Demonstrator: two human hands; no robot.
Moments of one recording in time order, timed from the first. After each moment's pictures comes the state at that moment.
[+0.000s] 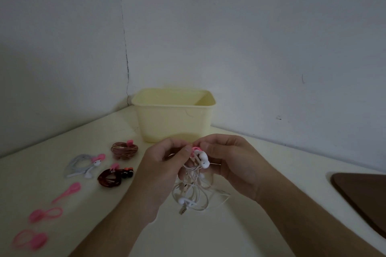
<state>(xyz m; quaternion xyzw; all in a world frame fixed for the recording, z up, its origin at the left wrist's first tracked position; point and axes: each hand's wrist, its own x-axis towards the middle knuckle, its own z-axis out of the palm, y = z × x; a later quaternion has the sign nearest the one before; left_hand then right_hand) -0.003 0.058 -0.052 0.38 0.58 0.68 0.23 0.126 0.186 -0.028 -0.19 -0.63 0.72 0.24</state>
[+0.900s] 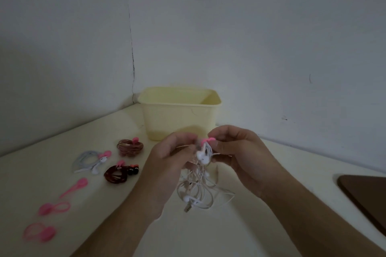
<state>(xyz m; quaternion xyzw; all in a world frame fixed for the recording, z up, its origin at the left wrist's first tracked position) -0.006 0.058 -0.054 0.37 0.55 0.70 0.26 0.124 0.189 -0.027 -0.19 -0.63 0.69 0.31</state>
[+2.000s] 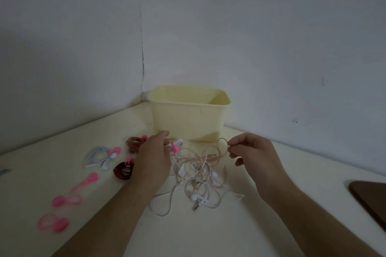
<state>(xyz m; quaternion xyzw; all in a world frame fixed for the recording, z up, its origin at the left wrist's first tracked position) -0.081 0.078 -0.093 0.39 0.82 0.42 -0.05 0.121 0.203 -0.047 -0.35 -0.67 0.53 0.38</state>
